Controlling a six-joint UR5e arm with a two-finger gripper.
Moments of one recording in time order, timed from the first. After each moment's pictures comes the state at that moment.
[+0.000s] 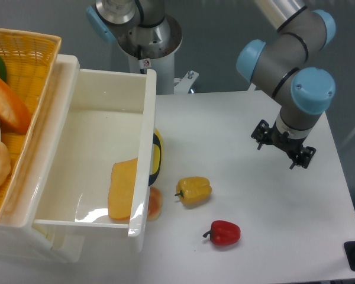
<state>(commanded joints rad) 2.77 -2.05 -1.48 -1.20 1.62 1.39</state>
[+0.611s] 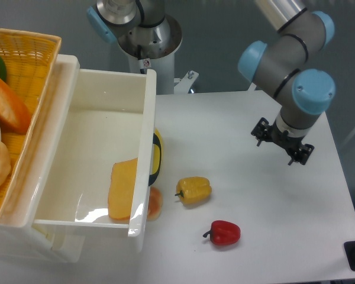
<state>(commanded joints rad) 2.77 -1.96 -1.65 -1.16 1.62 1.37</state>
